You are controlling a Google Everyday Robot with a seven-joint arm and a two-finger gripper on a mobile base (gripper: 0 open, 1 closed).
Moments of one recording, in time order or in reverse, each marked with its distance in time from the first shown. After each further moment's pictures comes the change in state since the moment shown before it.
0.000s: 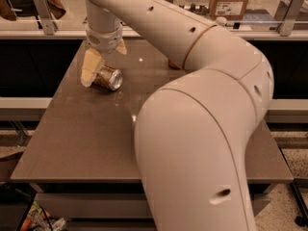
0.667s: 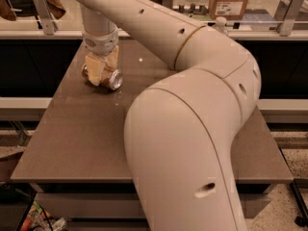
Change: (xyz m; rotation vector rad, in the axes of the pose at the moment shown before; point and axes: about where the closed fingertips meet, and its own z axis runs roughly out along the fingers) arm -0.006 0.005 0.014 0.002 0.045 -0.012
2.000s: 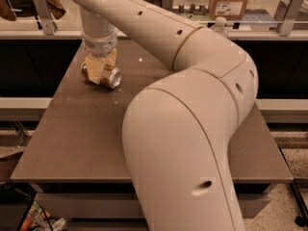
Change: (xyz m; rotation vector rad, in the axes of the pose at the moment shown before) arm -0.006 -0.001 0.007 0.000 -0.011 -0.002
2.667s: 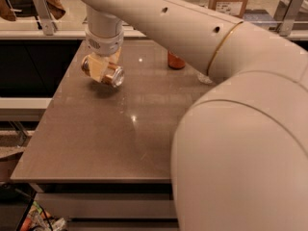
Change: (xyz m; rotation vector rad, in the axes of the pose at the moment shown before) arm 0.018 0.011 -0.034 0.072 -0.130 0.005
